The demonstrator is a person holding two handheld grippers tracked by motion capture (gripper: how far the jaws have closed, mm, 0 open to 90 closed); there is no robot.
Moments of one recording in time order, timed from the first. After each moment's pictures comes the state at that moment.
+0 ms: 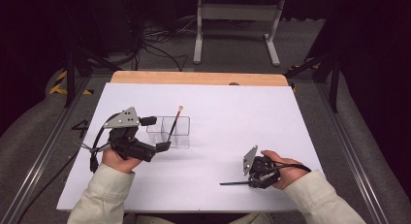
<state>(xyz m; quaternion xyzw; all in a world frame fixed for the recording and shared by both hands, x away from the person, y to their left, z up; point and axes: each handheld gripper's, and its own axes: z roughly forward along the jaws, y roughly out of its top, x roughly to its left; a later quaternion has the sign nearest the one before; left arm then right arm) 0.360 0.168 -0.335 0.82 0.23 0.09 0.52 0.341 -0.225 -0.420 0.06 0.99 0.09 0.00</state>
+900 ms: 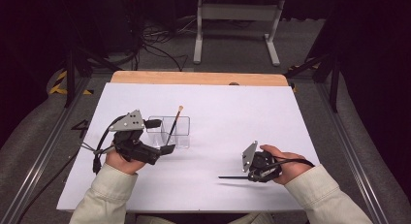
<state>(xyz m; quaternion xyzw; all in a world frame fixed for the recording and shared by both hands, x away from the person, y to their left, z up) 0.355 0.156 -0.338 0.82 0.22 0.08 0.52 0.342 -0.216 -0.390 0.03 1.00 0.09 0.03</state>
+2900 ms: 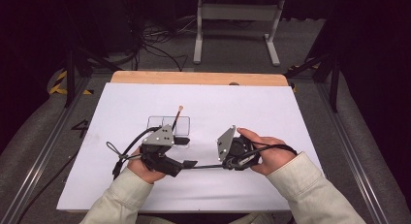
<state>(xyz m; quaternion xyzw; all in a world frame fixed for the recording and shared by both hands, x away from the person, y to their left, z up) 0.345 0.099 -0.359 0.87 0.13 0.04 0.48 0.345 -0.147 -0.327 -0.03 0.99 0.15 0.05</state>
